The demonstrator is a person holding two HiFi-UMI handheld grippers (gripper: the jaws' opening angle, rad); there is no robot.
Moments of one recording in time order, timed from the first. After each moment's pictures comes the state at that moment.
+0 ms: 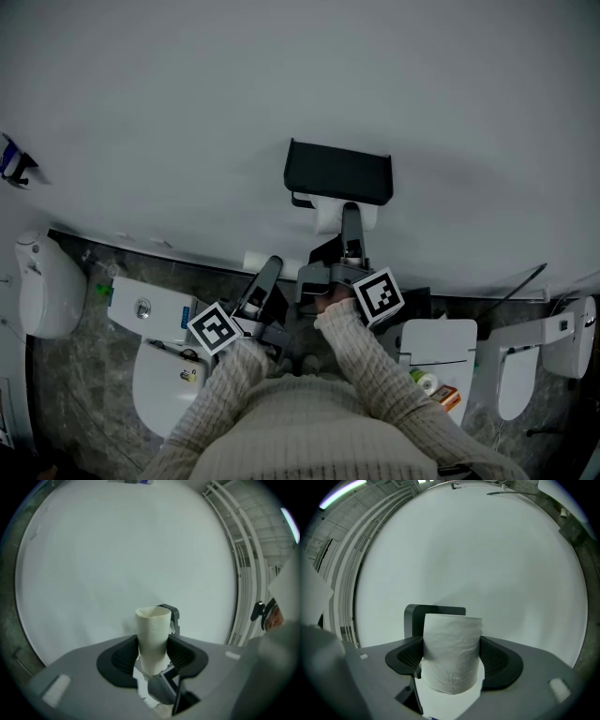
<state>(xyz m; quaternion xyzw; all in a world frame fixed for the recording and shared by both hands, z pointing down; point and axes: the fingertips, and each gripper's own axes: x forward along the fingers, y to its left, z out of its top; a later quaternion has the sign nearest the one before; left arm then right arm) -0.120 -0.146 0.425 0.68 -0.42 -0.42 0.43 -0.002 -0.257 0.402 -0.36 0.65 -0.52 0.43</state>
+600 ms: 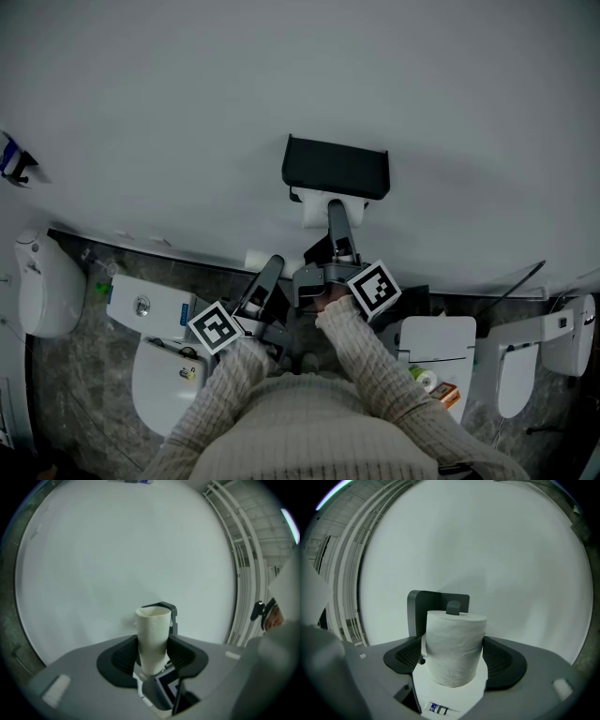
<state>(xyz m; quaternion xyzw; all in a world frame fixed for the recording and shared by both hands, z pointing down) -0.146 -0.133 0.426 0.68 -0.41 -0.42 0.43 -0.056 -0.242 0.400 -0.32 0.70 -0.51 0.38</state>
